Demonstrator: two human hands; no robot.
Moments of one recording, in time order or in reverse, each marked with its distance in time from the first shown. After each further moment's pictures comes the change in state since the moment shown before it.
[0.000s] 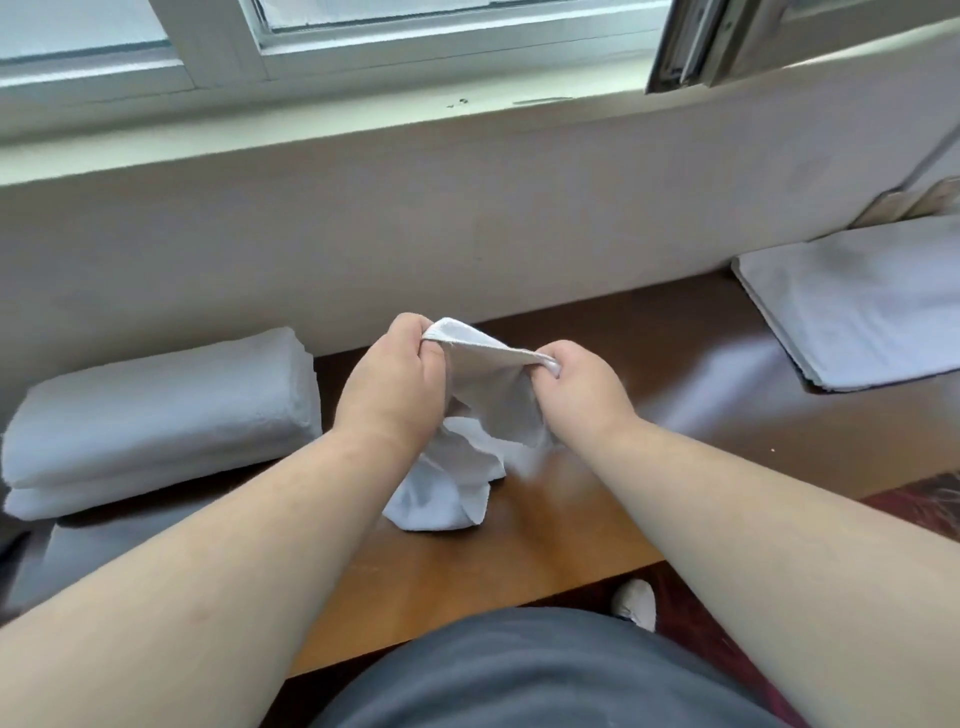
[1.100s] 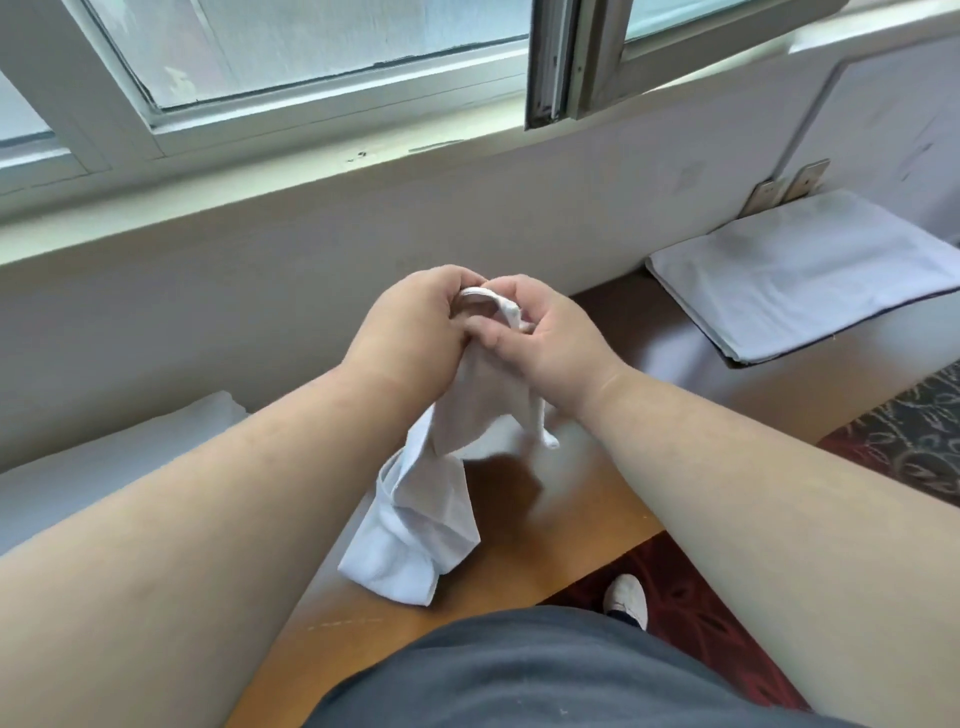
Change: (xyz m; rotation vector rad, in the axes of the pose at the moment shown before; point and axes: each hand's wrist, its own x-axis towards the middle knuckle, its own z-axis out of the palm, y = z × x) left_hand 0.027 0.107 -0.004 -0.042 -0.178 0.426; right_hand -0.010 -0.039 -0.074 0.526 -0.057 -0.349
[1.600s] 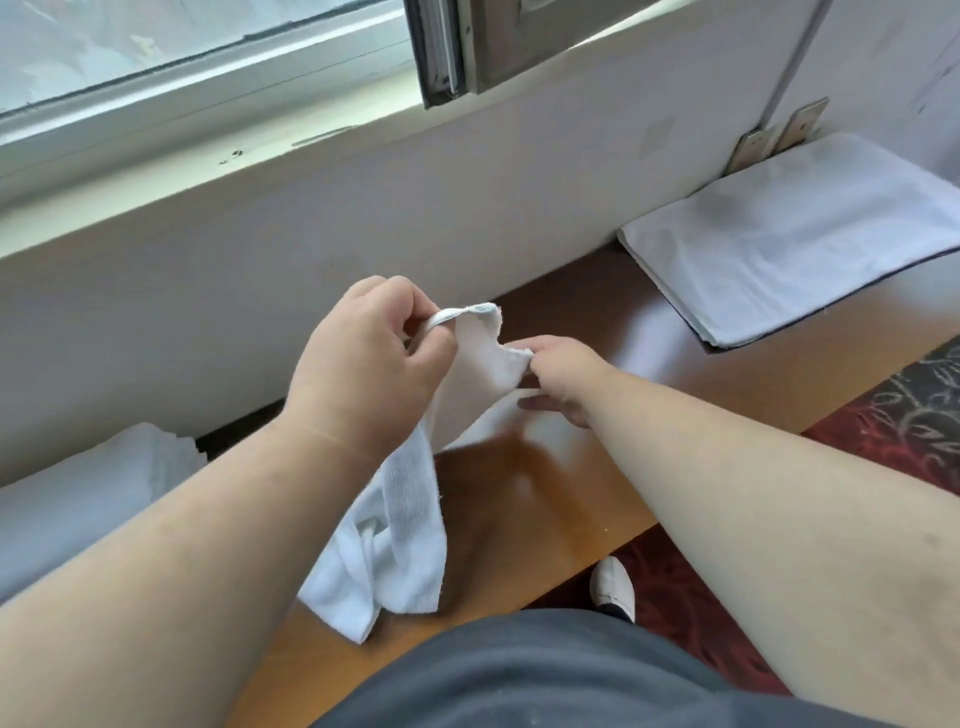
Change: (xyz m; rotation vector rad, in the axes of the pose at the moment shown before) left_hand 0.015 0.043 0.050 0.075 0.136 0.040; right_hand 0.037 0.126 -0.097 0.162 0.097 0.763
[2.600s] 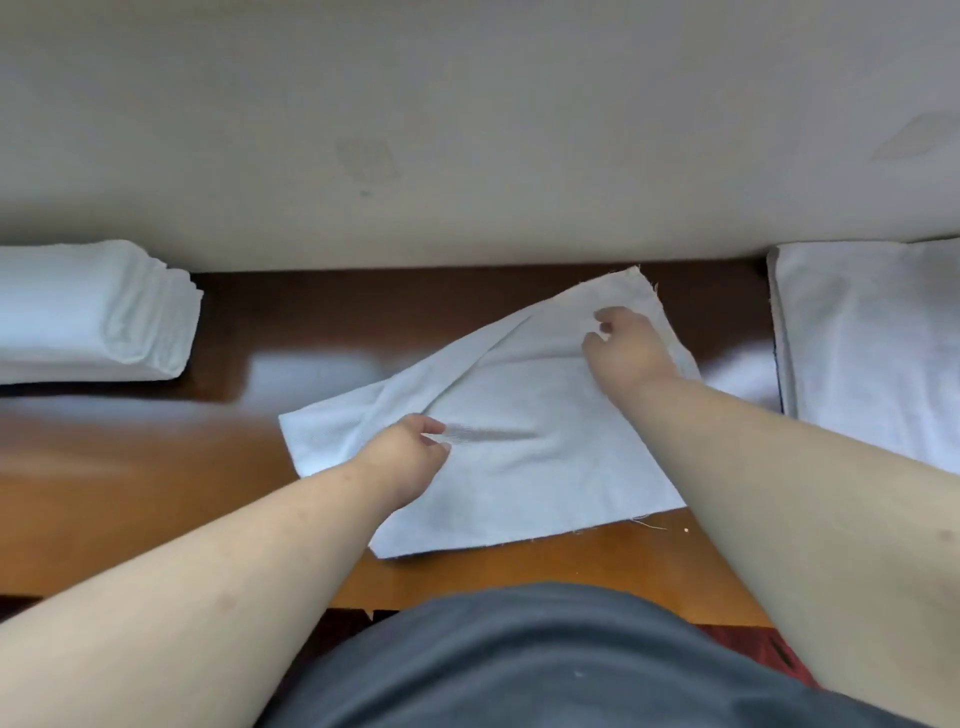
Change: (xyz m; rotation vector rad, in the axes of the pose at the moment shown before) left_hand -0.035 -0.062 0.198 -0.164 -0.456 -1.139; right_hand 0.168 0.007 -0.091 -0.844 -0.016 -0.201
